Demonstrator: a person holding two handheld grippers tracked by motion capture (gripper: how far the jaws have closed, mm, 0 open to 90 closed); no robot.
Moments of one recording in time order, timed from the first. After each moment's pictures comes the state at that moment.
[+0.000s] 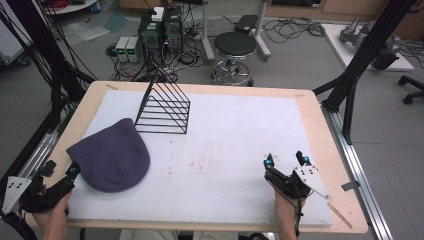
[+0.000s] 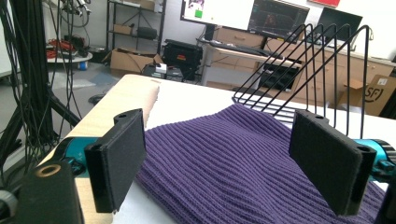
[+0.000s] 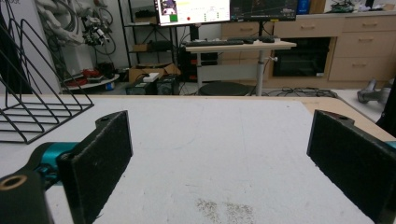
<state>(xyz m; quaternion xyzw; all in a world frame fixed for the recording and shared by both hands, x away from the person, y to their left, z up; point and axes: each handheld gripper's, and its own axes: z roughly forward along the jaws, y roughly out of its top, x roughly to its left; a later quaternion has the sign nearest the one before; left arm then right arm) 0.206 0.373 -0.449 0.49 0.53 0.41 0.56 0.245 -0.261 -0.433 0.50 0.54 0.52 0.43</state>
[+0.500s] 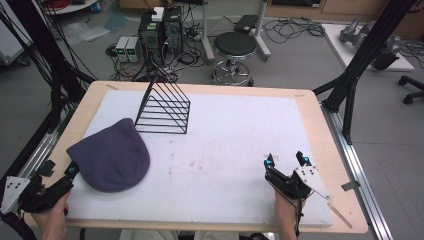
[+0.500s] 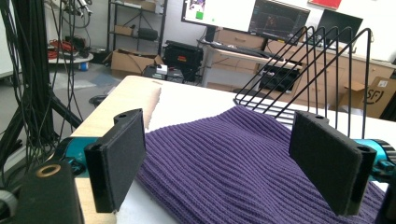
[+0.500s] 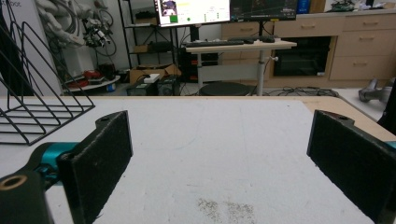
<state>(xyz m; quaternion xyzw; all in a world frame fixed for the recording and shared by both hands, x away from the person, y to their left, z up) 0.206 0.375 -0.449 0.49 0.53 0.41 0.56 0.244 -0.262 -0.433 0.50 0.53 0.52 0.43</state>
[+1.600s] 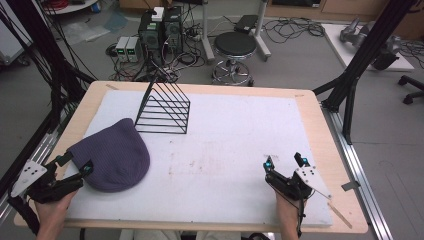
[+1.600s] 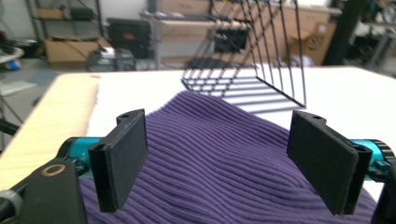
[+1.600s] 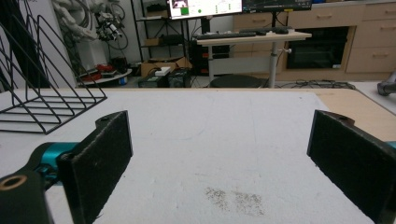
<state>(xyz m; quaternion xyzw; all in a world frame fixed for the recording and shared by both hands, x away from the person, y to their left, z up) 0.226 0.358 -0.423 0.62 0.44 0.34 0.55 0.243 -0.266 -0.436 0.50 0.55 0.53 0.41</state>
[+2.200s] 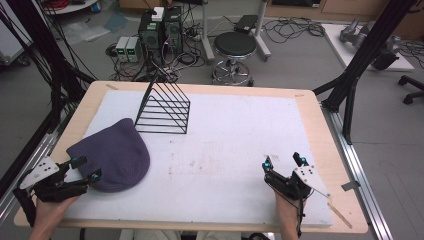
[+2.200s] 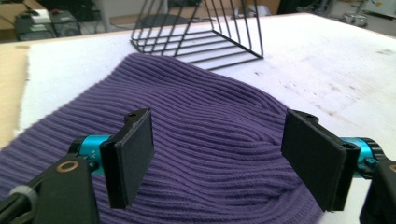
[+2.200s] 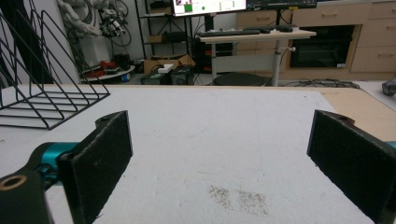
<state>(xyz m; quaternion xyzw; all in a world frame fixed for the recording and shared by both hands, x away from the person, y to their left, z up) 0.234 0.353 -0.423 0.71 0.40 0.25 0.53 0.244 -0.265 -0.436 0.49 0.56 0.53 0.40</state>
